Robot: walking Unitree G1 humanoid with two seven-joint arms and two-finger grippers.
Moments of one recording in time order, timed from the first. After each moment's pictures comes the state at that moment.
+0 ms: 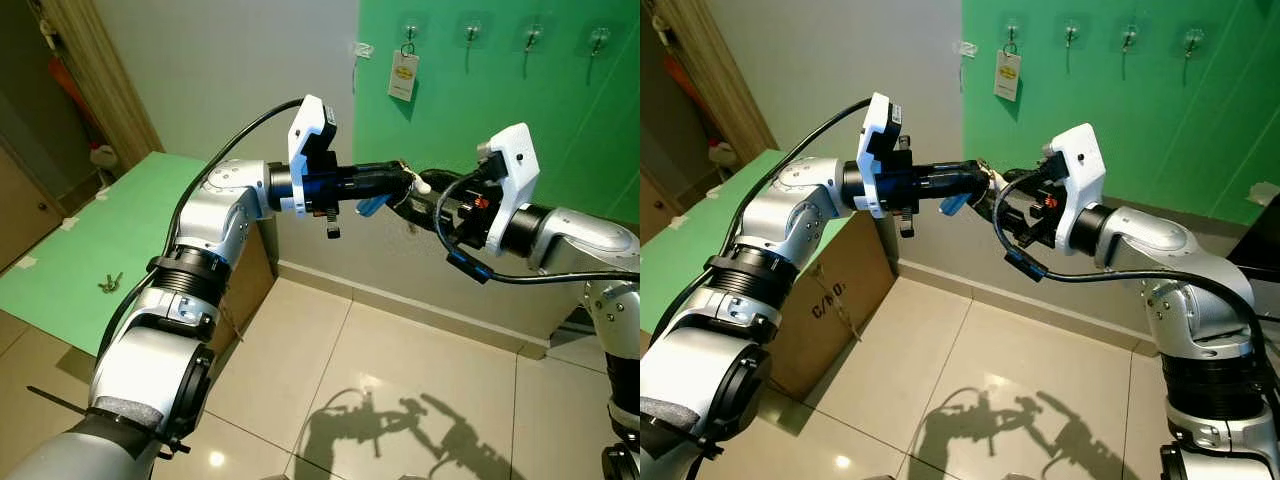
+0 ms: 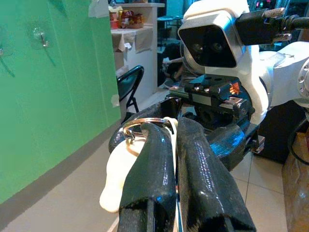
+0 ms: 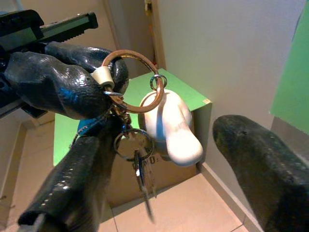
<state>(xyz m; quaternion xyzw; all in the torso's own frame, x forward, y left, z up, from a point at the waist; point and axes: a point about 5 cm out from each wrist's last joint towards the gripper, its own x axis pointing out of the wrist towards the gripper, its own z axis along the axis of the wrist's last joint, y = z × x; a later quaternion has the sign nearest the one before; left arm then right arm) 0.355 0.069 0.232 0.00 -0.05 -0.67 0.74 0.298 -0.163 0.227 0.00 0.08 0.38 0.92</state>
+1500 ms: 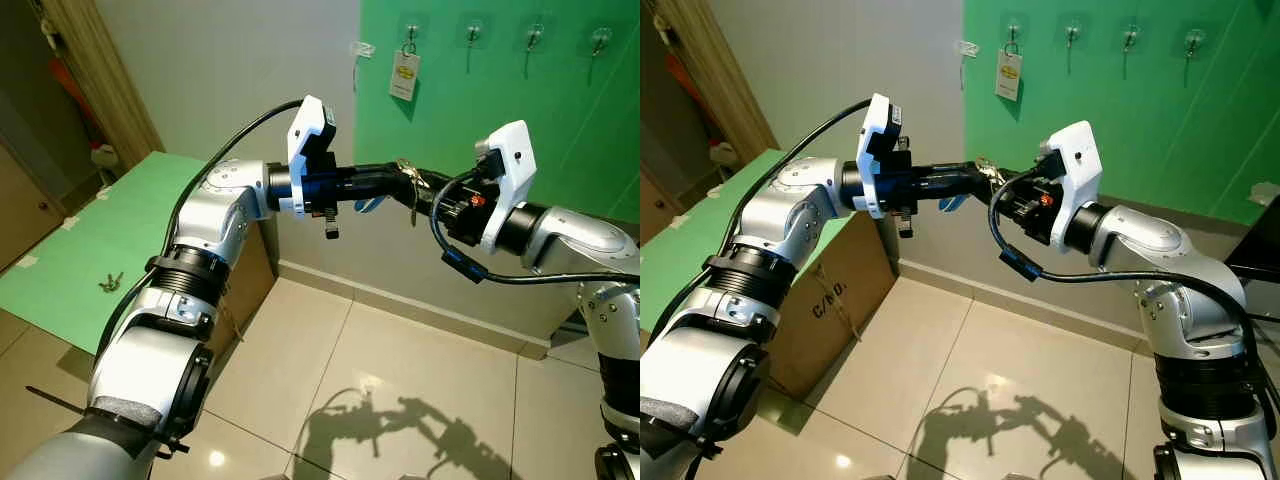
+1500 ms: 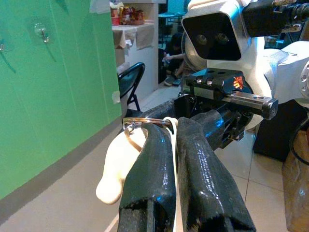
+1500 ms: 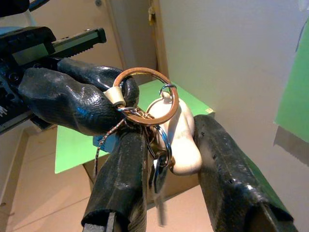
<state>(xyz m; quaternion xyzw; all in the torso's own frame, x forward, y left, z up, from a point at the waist) 0.356 0.071 0.231 0.01 -0.04 -0.67 0.74 0.299 -0.159 0.228 0.01 0.06 0.38 0.92</state>
